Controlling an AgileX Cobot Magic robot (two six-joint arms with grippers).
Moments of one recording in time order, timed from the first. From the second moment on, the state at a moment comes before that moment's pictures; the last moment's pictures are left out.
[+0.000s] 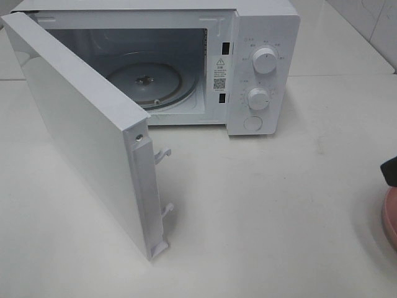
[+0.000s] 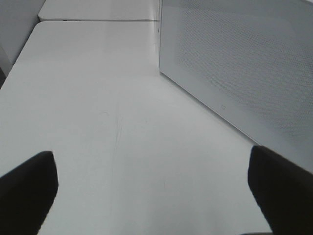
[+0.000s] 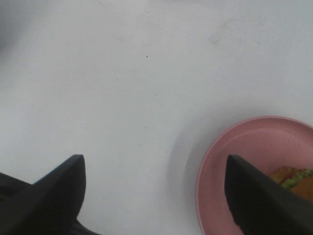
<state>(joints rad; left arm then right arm) 0.09 0.00 -0.52 -0.14 1.08 0.11 0.43 0.79 -0.65 -0.16 0.83 0.21</state>
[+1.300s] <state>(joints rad) 0.09 0.00 -0.52 -0.14 1.08 0.11 0.14 0.05 -0.50 -0.07 0.99 0.19</state>
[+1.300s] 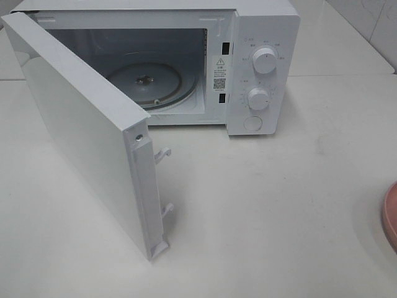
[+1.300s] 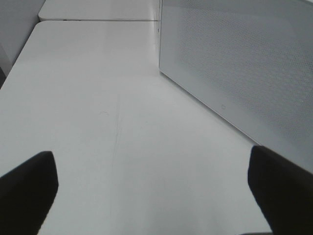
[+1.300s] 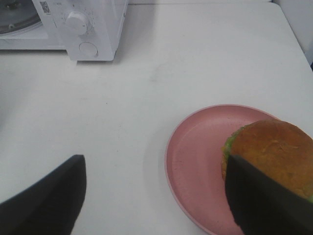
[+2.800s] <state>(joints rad) 0.09 0.00 -0.52 -0.14 1.08 0.11 0.14 0.00 -0.50 -0.07 1.00 0.18</state>
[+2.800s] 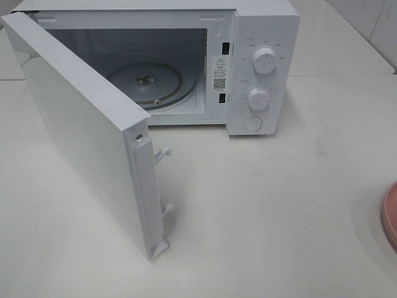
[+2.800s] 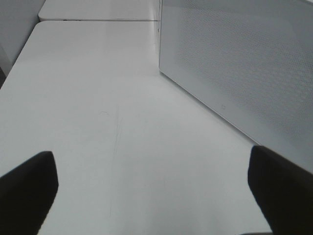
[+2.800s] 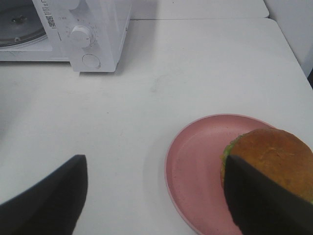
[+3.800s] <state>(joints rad) 0.09 0.16 -0.54 -0.18 0.92 0.11 0.14 0.00 -0.50 -0.07 1.00 0.18</state>
